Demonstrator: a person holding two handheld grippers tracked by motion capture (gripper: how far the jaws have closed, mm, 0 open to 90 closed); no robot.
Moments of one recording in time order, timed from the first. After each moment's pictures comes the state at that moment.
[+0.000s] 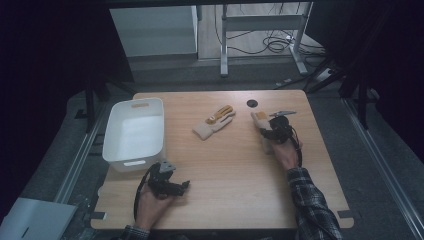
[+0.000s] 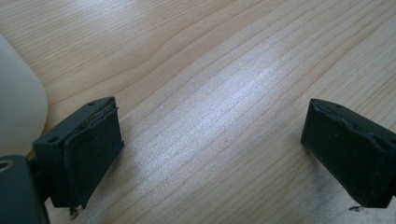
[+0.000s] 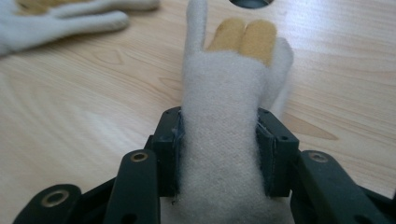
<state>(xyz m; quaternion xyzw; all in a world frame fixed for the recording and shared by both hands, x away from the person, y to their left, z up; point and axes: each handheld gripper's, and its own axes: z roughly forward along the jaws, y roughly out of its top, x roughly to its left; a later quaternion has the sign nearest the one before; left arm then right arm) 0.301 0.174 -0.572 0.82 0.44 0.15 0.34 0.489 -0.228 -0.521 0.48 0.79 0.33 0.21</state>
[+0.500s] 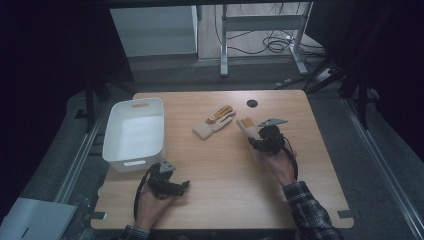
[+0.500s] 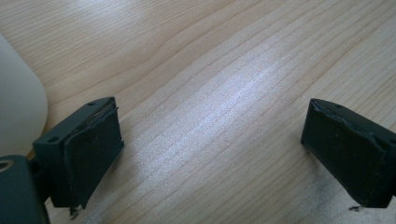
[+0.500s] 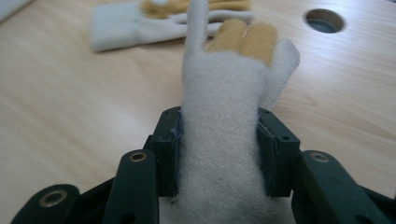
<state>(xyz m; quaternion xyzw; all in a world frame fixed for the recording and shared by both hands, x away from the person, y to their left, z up) 0.301 0.174 -0.571 0.82 0.44 0.15 0.34 0.421 -0.185 -0.490 0.41 0.82 0.35 0.20</state>
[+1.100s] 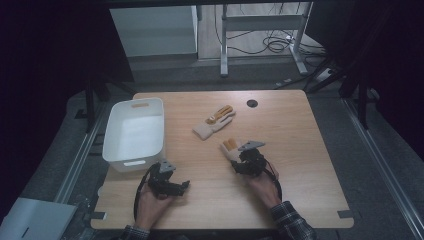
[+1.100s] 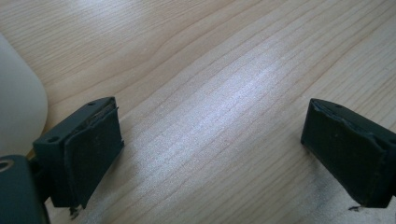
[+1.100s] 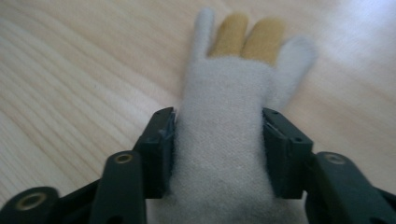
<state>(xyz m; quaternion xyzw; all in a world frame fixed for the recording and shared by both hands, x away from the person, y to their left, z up) 0.301 0.174 -0.572 0.82 0.44 0.15 0.34 0.375 -0.138 -0.541 0.38 0.85 0.33 0.17</state>
